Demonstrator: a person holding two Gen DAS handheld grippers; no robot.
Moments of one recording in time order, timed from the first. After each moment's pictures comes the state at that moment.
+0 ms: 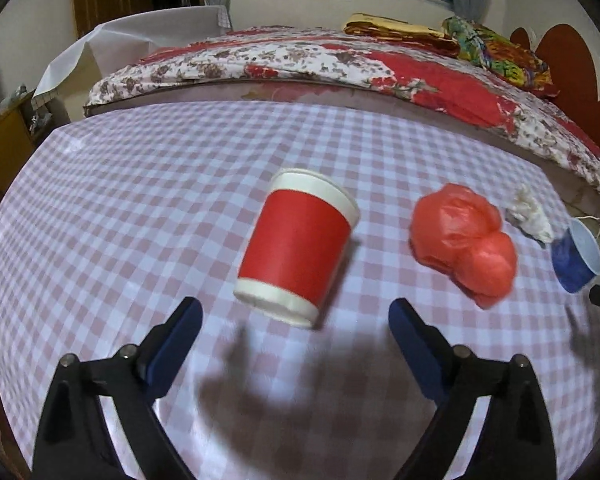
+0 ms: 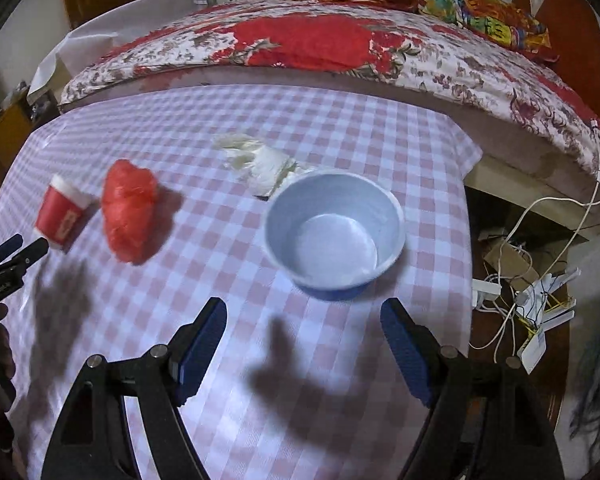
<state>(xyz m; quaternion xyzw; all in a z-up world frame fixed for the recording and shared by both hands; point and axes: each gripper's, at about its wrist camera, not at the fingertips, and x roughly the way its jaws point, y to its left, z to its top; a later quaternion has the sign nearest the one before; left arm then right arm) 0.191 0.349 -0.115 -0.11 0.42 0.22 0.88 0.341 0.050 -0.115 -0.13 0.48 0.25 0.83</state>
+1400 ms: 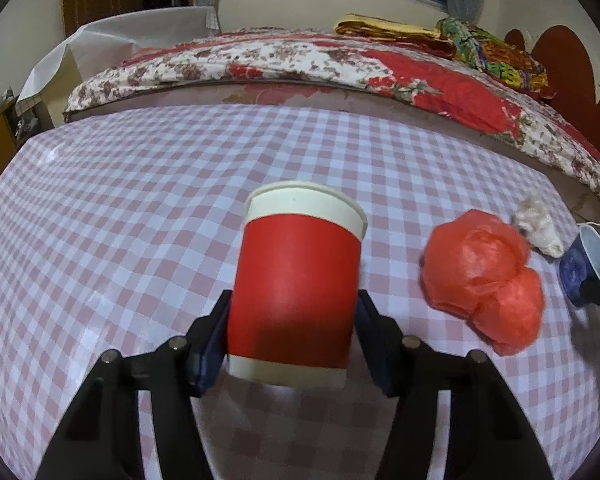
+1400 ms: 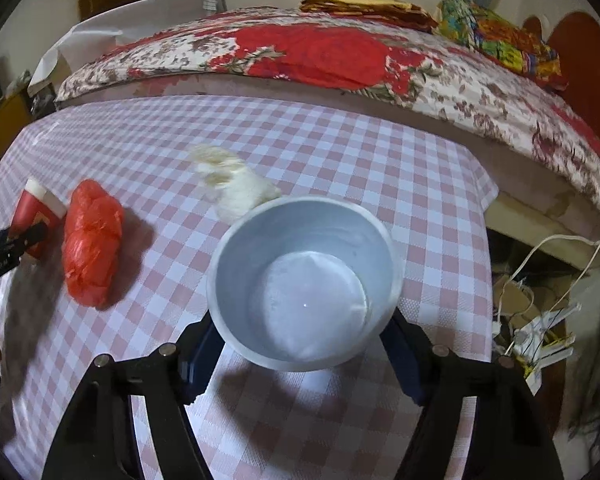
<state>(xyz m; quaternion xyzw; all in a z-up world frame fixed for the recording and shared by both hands) 0.228 0.358 -0.128 -0.11 0.41 0.19 0.89 0.368 0.079 -0.127 -0.17 0.43 0.26 0.85</state>
